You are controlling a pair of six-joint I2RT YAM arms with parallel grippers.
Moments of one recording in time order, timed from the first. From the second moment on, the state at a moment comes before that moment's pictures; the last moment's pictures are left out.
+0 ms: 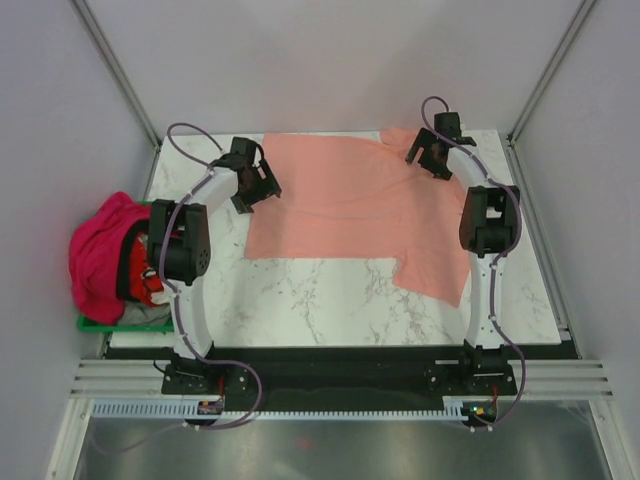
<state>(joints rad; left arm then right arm) -0.19 2.09 1.60 -0.53 -0.02 -0.64 0.03 2.50 2.17 -0.52 0.05 0.49</state>
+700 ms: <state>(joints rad) -0.20 1.27 0.78 -0.55 0.08 -0.65 0.00 1.12 0.68 -0.62 0.06 0.73</state>
